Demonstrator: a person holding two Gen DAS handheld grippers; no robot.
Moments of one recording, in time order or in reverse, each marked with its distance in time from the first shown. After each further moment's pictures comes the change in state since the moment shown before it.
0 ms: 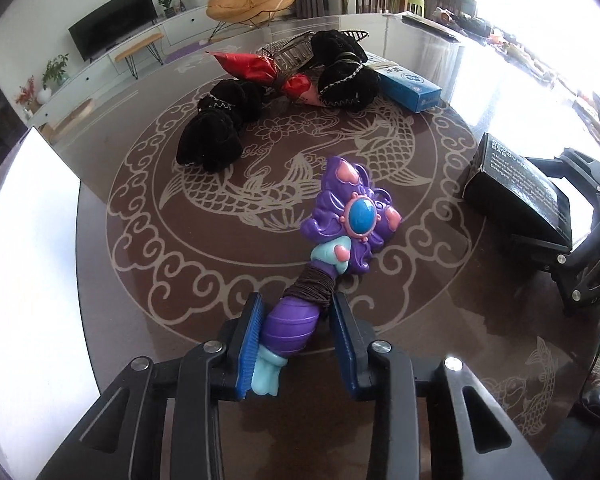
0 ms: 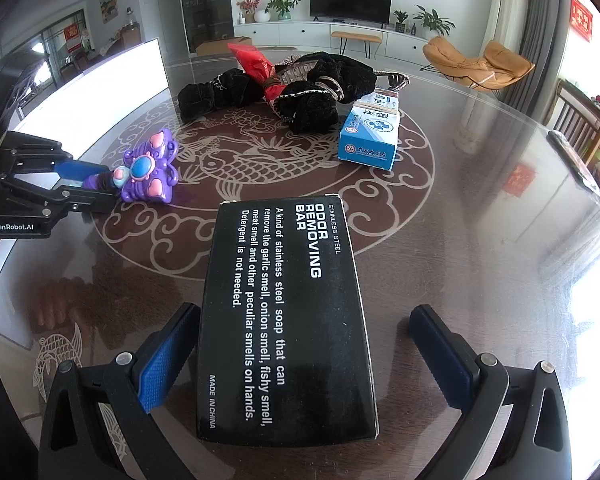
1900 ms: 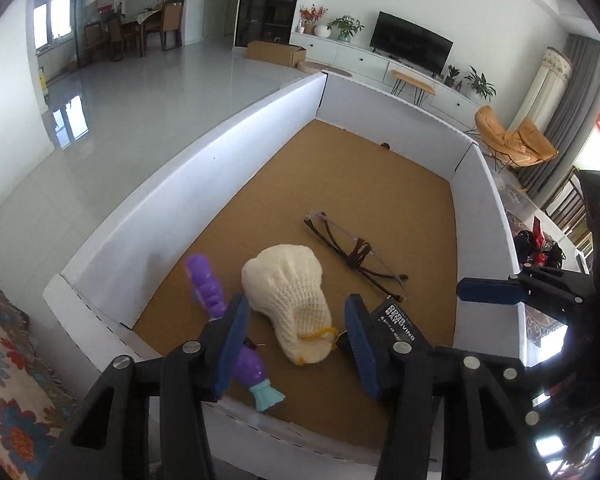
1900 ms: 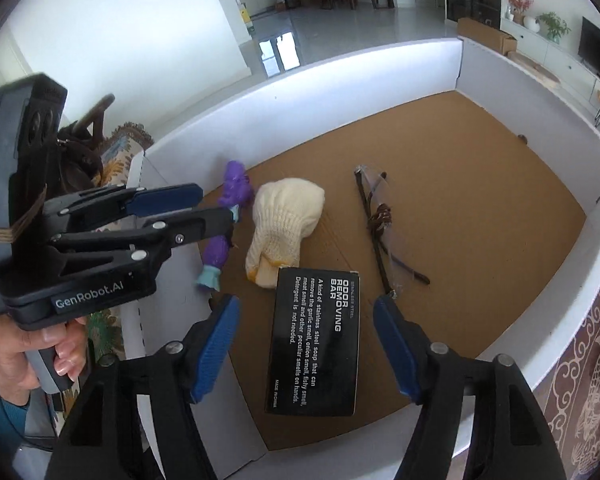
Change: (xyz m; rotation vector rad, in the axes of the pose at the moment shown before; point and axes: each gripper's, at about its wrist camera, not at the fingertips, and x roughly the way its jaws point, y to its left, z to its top) left arm -0.178 0.194 -0.260 -0.938 -0.231 0.310; right arm -0.020 0.422 0.123 -0.548 0.154 0.623
